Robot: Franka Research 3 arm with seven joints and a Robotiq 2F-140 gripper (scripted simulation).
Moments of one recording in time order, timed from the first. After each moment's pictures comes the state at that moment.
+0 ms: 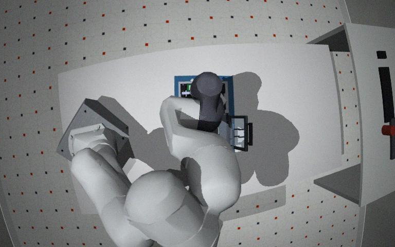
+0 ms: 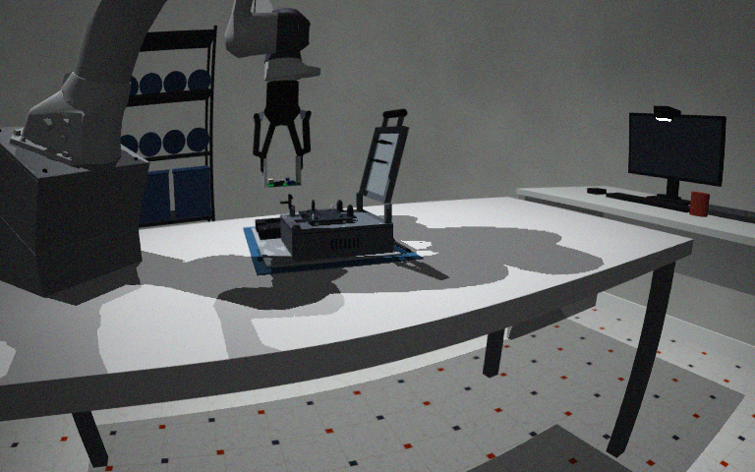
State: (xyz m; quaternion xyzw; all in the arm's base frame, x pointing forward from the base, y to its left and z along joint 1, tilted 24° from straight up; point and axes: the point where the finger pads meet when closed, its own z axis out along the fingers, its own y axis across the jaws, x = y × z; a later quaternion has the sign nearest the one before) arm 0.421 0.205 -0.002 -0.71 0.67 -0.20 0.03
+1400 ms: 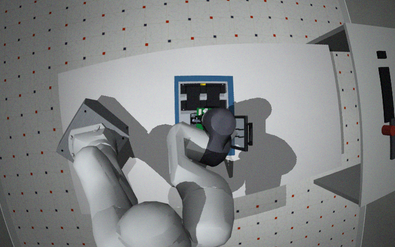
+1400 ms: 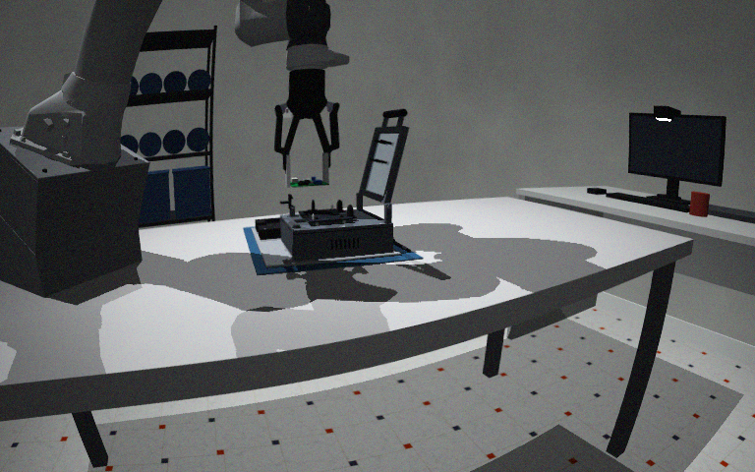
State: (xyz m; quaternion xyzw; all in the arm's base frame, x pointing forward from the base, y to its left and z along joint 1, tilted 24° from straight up) arm 0.455 0.106 0.044 -0.69 0.69 -0.21 0.03
